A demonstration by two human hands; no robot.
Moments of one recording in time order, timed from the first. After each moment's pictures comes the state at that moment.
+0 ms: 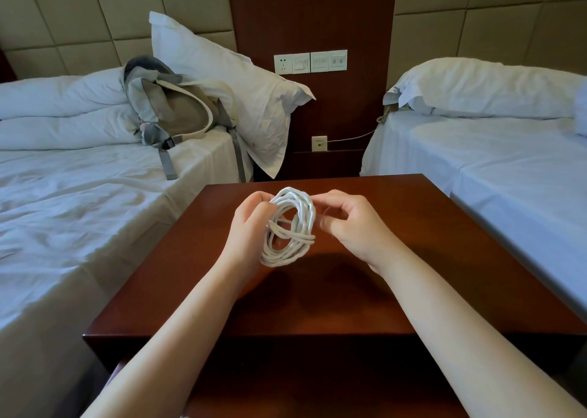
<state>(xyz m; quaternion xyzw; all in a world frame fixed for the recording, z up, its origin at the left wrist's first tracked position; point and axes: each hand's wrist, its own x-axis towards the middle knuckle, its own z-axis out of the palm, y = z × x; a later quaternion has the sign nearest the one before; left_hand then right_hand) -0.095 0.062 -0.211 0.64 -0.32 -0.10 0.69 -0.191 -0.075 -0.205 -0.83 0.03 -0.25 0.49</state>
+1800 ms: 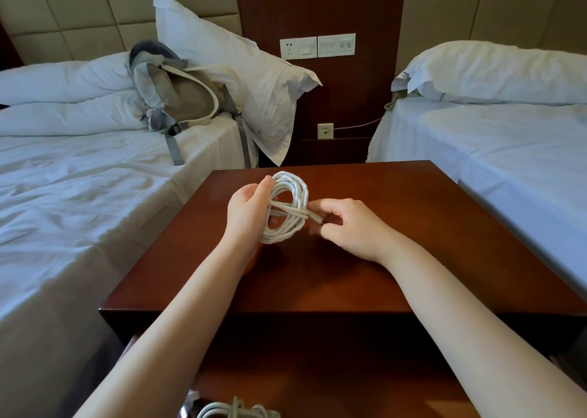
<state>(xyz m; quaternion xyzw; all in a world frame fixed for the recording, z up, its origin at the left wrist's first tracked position) -0.090 0.060 -0.210 0.70 -0.17 -0.07 0.69 -0.193 -0.072 -0.214 -0.91 0.03 -0.12 0.39</state>
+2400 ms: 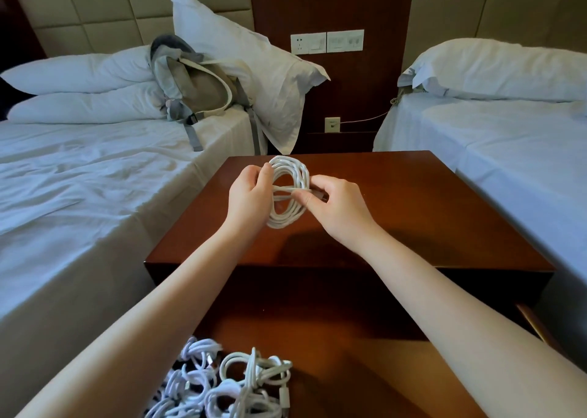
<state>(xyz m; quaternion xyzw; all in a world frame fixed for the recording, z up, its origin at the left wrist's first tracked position) -0.126 0.103 -0.196 0.77 -0.21 0.06 0.60 -0.208 -0.013 -0.213 -0.87 0.02 -0.32 0.37</state>
